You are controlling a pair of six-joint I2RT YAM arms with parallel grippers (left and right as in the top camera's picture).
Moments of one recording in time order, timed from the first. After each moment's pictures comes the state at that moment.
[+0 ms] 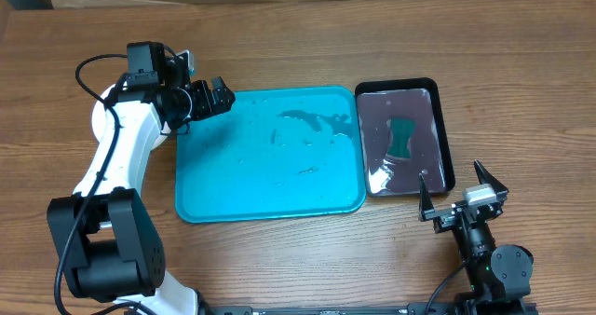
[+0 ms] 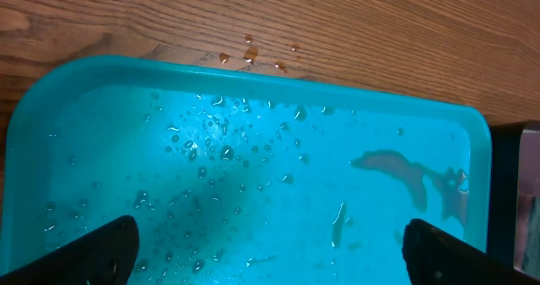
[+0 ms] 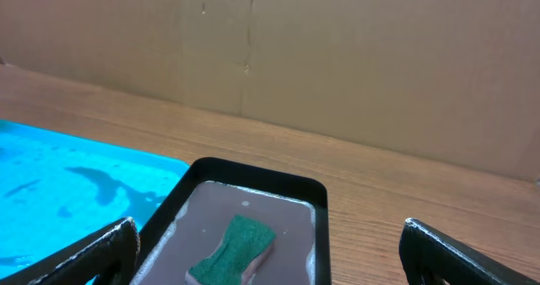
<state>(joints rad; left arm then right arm) 0.10 1.78 1.31 -0.63 0.38 -0.20 0.11 0.01 0.02 -0.03 -0.10 -0.15</state>
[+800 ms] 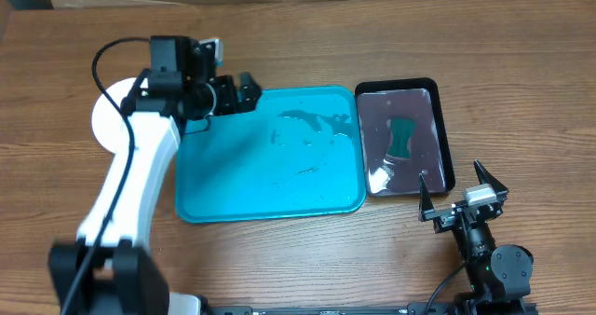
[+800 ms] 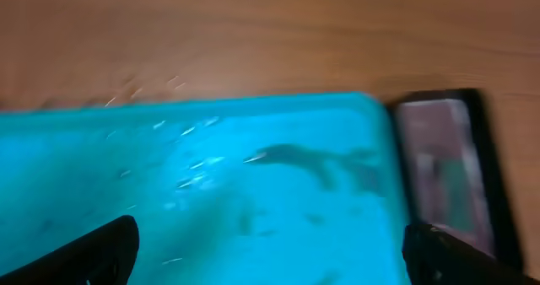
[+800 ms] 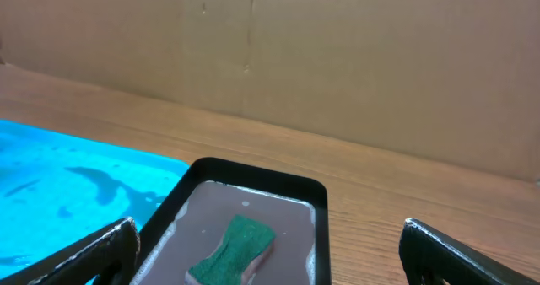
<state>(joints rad) -0.06 1.60 1.31 -0.63 0.38 -0.20 0.11 0.01 0.02 -0.03 -0.10 -0.15</state>
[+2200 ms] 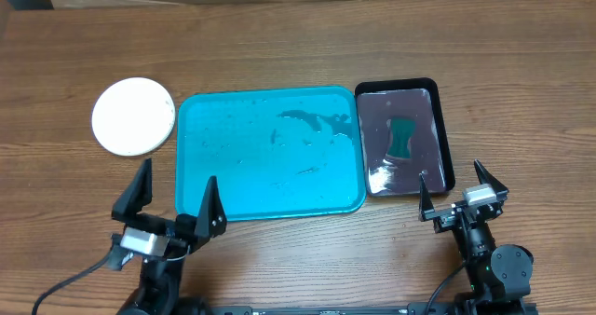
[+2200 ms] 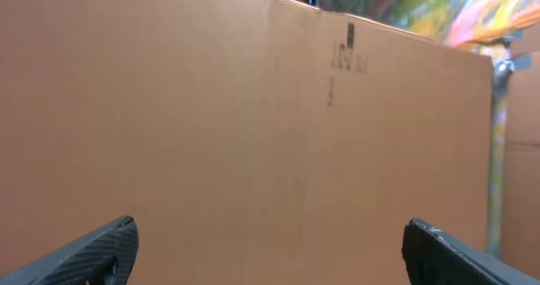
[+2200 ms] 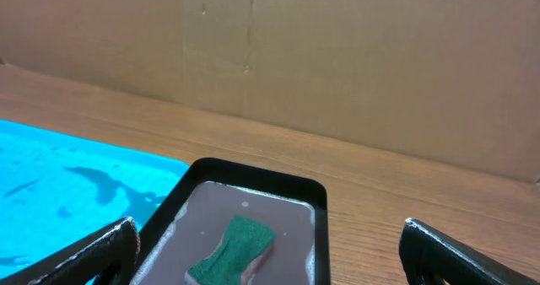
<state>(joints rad) 0.06 0.02 0.14 0.42 0.26 -0.26 0.11 0.01 0.02 -0.03 -0.10 -0.16</state>
